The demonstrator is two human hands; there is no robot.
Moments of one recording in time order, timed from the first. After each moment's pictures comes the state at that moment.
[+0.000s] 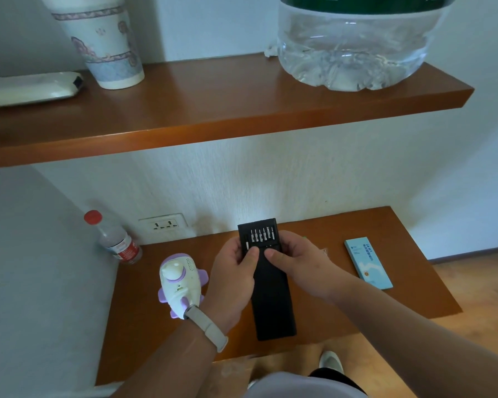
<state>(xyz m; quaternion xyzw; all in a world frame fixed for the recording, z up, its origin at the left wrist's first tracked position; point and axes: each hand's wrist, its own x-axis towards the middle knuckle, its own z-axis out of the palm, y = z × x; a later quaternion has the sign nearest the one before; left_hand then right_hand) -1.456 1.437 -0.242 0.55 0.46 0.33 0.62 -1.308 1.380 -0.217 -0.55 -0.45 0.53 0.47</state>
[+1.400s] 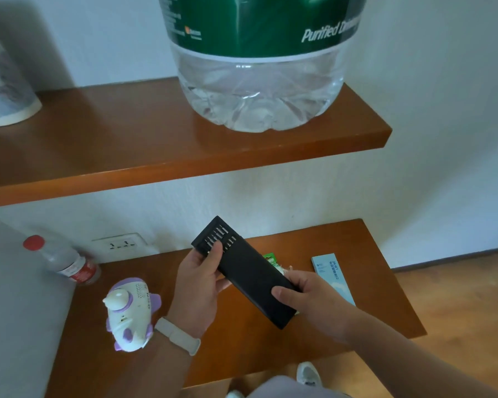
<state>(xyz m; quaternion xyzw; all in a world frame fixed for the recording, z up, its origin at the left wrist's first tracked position) -1.375 1.453 -0.234 0.36 0.44 0.38 0.73 -1.191 1.332 -0.250 -0.63 -0.43 0.54 0.35</state>
